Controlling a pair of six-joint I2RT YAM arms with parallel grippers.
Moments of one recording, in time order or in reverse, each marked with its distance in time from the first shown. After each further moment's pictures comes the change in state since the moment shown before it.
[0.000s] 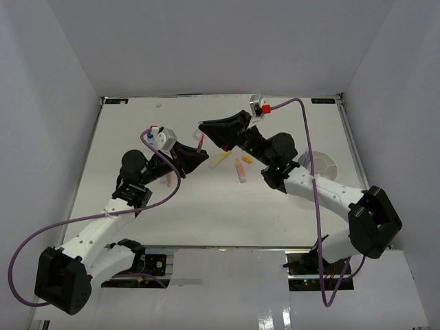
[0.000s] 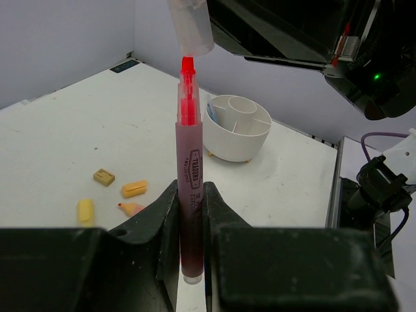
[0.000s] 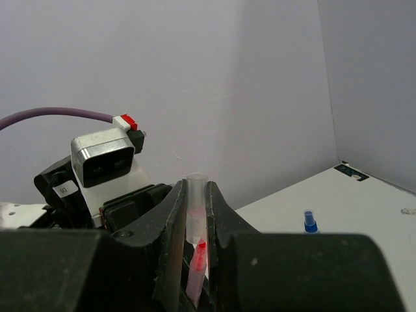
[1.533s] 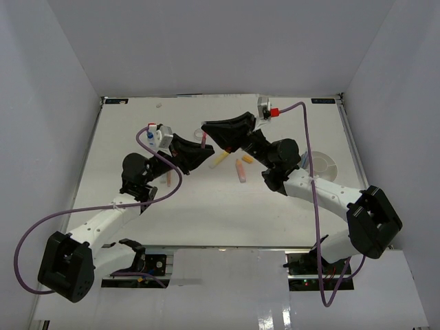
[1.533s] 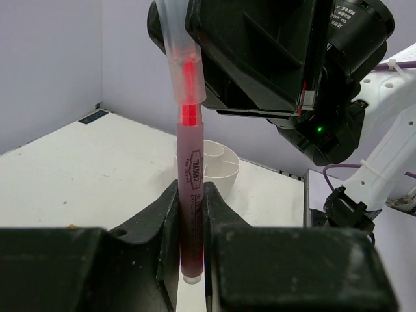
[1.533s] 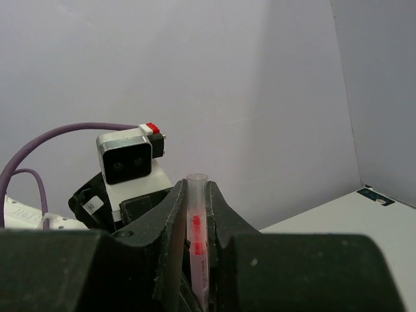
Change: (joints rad) left arm -0.020 0.094 -0.015 0.344 0.029 -0.168; right arm 0.003 0.000 -0.047 0.153 -0.012 0.084
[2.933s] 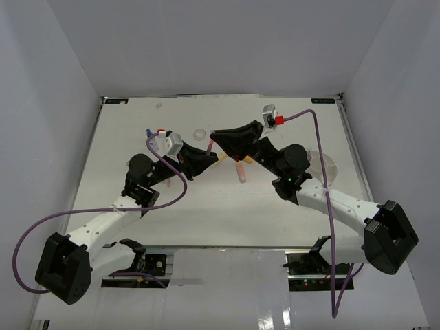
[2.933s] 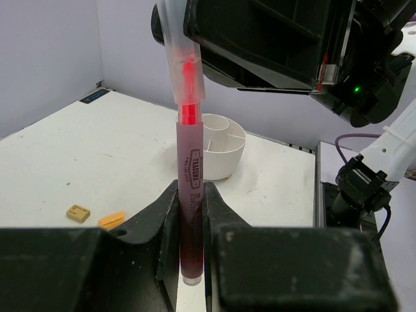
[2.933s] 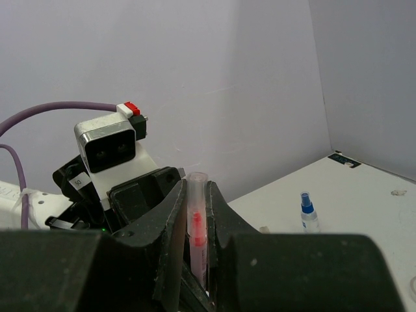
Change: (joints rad) left arm -0.058 -0.014 -0.016 -0.111 -0.019 0.142; right arm -0.005 -0.153 -0.111 -0.170 0.031 -0.086
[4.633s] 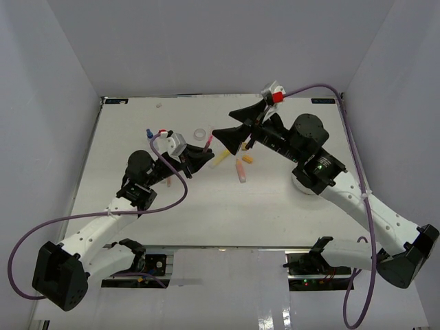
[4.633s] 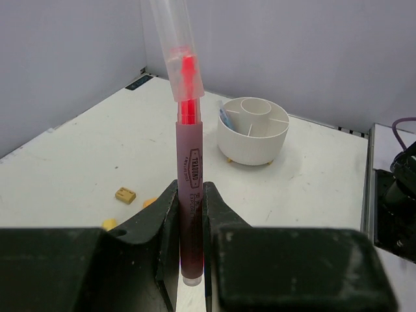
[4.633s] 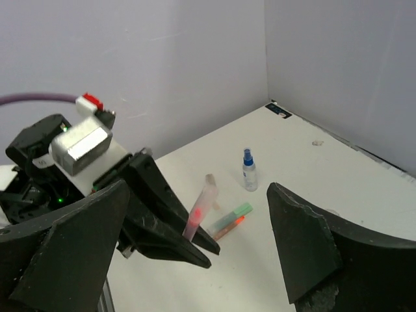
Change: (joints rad) left arm -0.012 -0.054 0.048 -0.203 -0.100 0.177; right arm -0.006 -0.147 0.332 -0.801 0.043 -0.274
